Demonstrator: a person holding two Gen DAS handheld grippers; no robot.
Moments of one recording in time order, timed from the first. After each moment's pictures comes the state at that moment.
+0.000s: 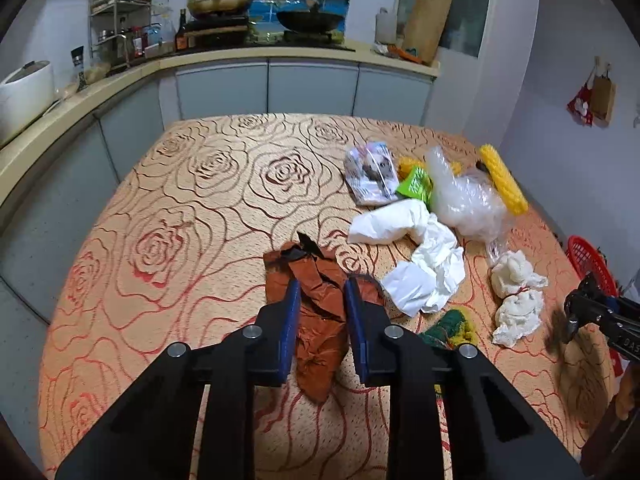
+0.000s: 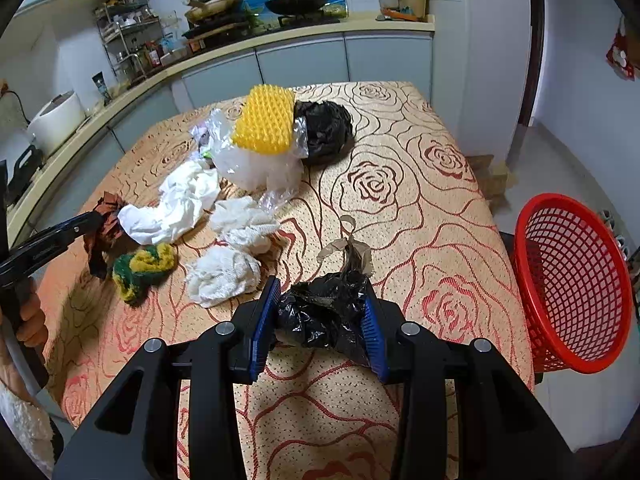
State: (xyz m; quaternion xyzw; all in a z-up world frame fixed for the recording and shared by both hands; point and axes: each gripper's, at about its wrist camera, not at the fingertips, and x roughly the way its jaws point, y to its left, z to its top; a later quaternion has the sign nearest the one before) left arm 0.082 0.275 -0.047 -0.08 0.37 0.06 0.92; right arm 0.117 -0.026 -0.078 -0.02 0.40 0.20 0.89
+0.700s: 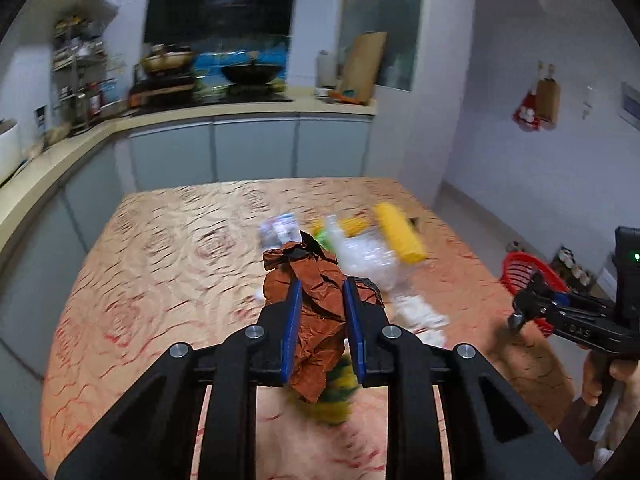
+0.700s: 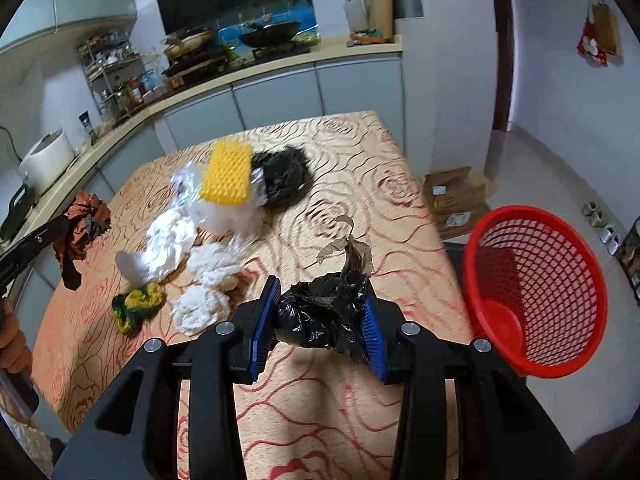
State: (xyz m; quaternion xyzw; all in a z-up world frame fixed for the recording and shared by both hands) left arm 0.079 0.203 0.018 -0.04 0.29 -0.03 0.95; right arm 0.119 -0.074 -0.049 0.02 0.36 0.16 0.92
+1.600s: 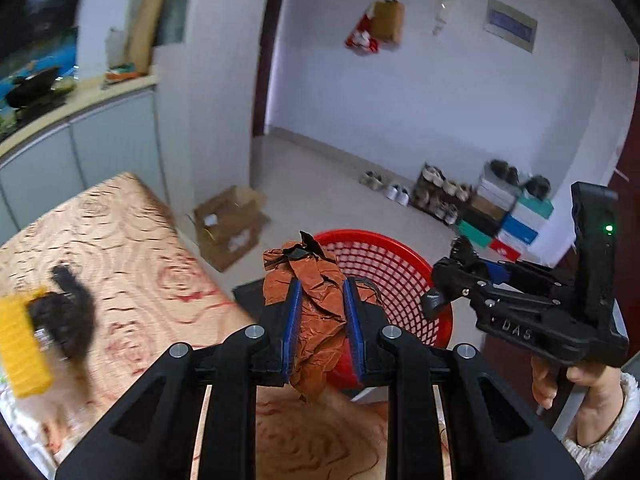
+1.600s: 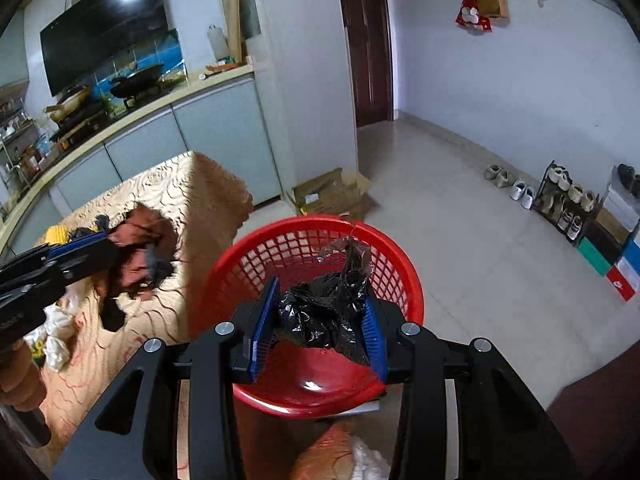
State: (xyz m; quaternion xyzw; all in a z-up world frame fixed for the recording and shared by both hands) left arm 0.198 -0.083 -0.020 0.03 0.36 -0.32 0.88; right arm 0.142 -0.257 -0.064 0.07 0.35 -0.02 0.93
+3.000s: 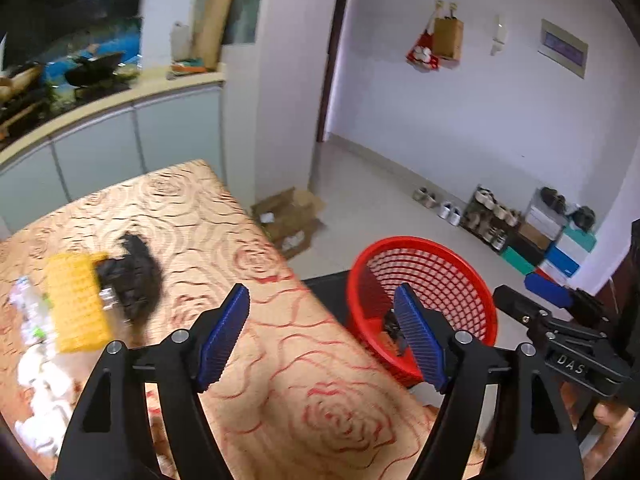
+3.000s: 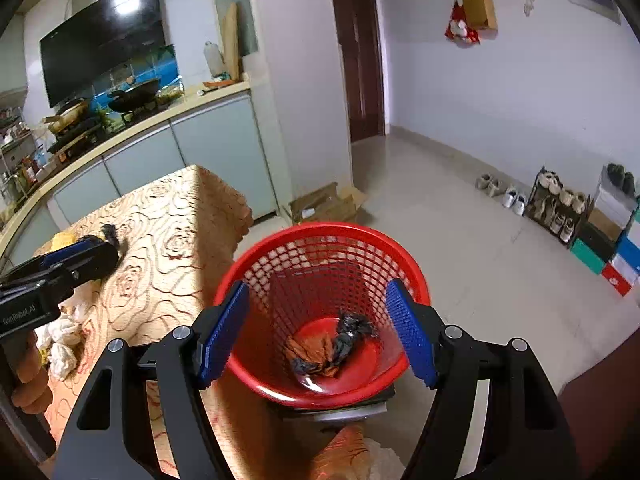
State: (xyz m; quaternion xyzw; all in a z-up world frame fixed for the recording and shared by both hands) left arm 0.187 -0.028 -0.007 0.01 0.34 -0.20 0.92; right arm 0.116 -0.222 -0.049 0.07 0.31 -0.04 0.95
